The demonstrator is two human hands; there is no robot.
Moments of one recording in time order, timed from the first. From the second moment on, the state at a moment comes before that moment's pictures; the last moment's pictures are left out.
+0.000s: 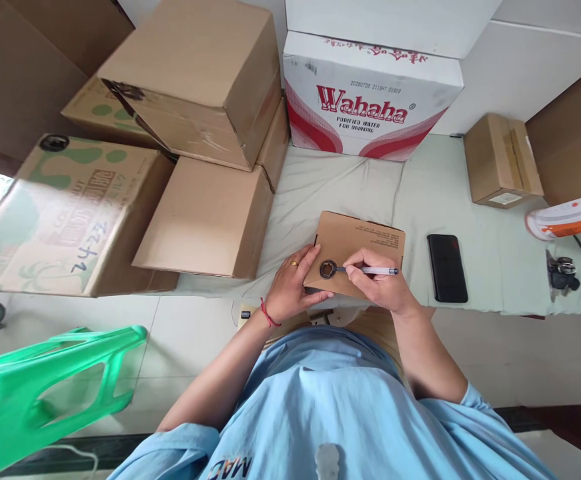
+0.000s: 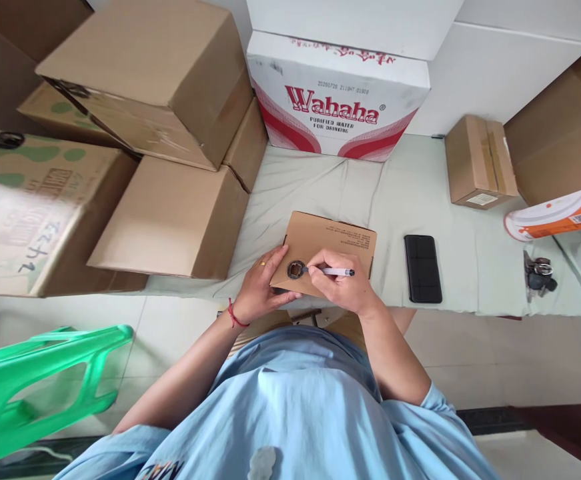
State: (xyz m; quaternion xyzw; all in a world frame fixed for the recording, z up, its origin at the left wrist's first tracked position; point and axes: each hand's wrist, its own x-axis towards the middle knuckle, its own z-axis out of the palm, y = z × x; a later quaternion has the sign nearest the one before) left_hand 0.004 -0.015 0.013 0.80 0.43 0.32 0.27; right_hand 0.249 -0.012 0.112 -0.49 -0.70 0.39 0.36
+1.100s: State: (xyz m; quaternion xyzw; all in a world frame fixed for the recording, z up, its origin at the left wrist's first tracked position) left_hand 0.004 -0.015 0.015 0.82 0.41 0.34 0.23; right_hand 0.246 -0.010 0.106 -0.45 -0.73 0.39 0.34
